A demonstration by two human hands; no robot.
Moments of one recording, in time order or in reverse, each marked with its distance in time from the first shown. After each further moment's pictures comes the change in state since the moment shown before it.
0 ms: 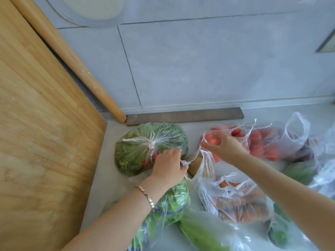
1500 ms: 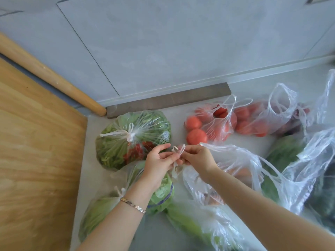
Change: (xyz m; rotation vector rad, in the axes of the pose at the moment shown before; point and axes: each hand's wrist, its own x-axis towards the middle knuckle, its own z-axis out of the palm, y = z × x) left_hand 0.002 0.041 0.025 -1.401 0.009 -0.478; right_hand -0.024 0.036 0.063 1.057 -0.171 0.077
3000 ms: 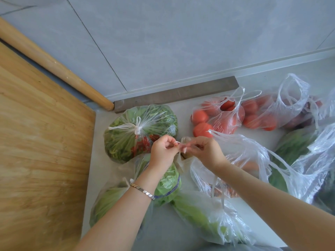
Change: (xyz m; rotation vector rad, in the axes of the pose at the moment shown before) left_hand 0.007 -0.002 -0.007 0.433 0.091 0.248; right_hand 0.003 0.009 -0.009 -0.488 0.029 -0.366
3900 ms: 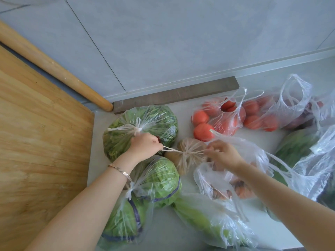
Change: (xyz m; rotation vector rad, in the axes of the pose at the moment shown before) left_hand 0.044 0.003 -0.055 0.857 -0.259 -0.023; right_hand -0.002 0.026 -0.035 -0.085 -0.077 0.394
